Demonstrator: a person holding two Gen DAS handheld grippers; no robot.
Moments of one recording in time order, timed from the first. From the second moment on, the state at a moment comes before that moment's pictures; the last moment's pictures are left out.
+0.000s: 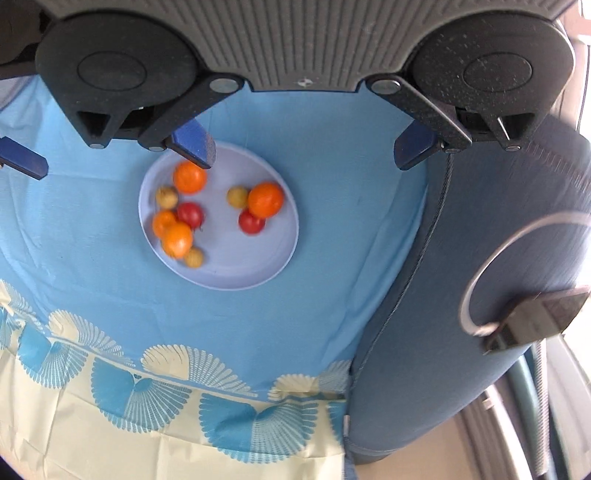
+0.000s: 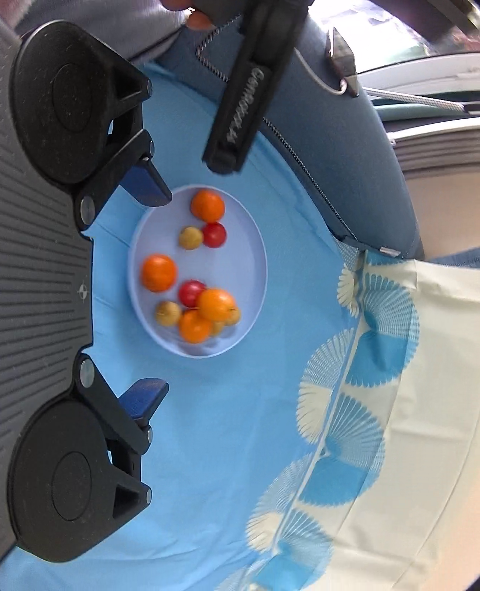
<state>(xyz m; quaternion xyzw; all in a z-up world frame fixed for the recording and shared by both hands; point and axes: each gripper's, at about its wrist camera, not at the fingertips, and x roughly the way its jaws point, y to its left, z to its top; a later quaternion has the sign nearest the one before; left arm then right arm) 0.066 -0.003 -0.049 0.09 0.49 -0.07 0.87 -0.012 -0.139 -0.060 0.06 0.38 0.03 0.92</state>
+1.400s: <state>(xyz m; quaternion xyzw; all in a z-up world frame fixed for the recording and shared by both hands) -0.019 0.007 -0.014 0.11 0.43 -0.06 0.89 -0.103 -0.138 -0.022 0.07 0.32 -0.05 0.94</state>
